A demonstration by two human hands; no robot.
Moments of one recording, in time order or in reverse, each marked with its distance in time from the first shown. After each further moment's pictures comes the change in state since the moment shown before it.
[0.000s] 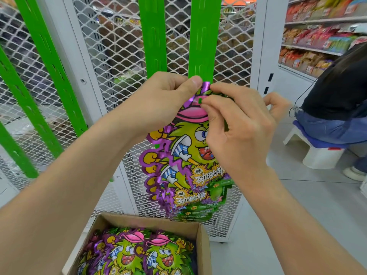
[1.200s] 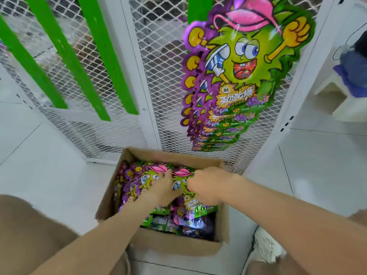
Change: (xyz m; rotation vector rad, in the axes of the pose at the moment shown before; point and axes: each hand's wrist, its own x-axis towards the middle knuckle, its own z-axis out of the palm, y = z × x) left_hand -0.244 -0.338 0.153 0.472 -0.479 -0.749; right_hand -0.201 -0.104 -0.021 0.113 -2.169 -0.317
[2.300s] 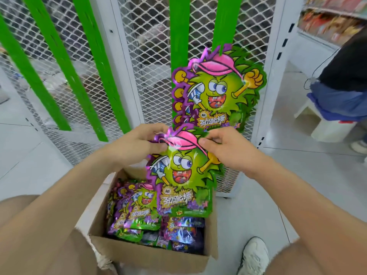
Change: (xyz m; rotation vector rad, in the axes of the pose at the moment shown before) left_hand -0.146 0.106 -0.220 -0.517 0.142 0.416; right_hand -0.106 0.058 -0.065 1.079 0.803 0.160
